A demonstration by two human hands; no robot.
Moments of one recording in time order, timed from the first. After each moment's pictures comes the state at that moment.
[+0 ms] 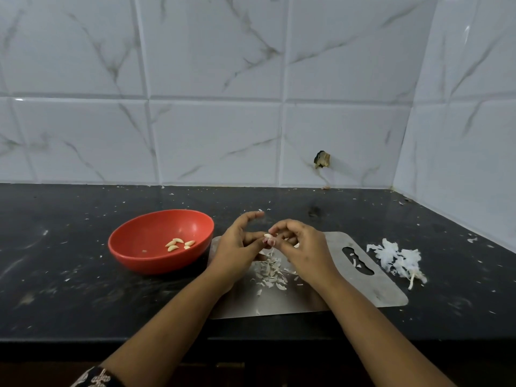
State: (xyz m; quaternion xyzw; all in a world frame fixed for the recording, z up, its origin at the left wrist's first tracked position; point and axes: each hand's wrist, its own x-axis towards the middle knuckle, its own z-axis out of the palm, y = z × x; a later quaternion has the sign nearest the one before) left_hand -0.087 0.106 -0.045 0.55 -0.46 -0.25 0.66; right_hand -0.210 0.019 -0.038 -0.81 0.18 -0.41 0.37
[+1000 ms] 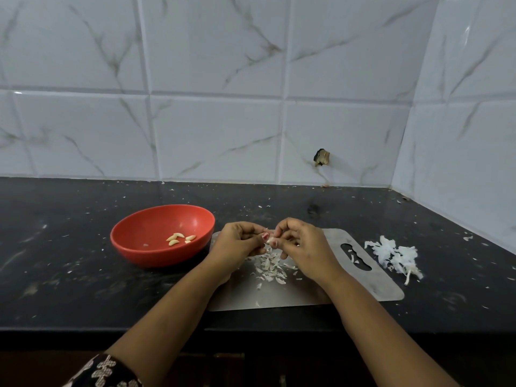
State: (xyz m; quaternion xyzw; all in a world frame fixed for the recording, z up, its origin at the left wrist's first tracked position) left_hand -0.084 0.110 -0.038 0.58 -0.42 -0.30 0.63; right_hand -0.212 0.007 -0.045 -0.84 0.16 -0.36 0.38
